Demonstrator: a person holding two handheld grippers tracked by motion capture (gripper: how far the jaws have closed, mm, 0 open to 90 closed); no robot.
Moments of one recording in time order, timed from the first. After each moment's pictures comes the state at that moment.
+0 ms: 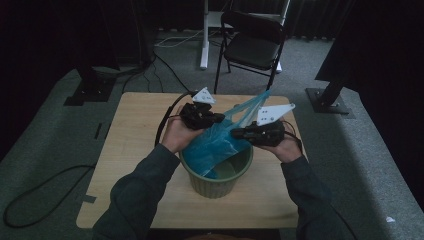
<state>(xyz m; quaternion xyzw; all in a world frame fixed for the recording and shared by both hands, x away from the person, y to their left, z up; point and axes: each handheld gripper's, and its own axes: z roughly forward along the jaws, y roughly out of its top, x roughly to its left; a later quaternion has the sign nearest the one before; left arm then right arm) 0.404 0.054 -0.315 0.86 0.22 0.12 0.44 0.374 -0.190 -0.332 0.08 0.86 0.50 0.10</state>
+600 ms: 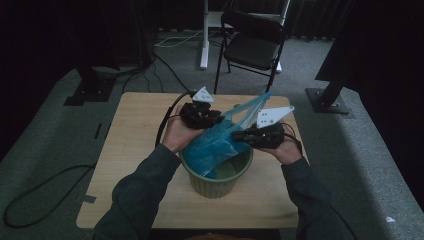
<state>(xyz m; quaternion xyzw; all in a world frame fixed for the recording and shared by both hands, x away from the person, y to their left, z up) 0.410 0.052 -0.319 0.86 0.24 0.13 0.43 0.373 -0.190 -0.340 0.08 0.86 0.49 0.09</state>
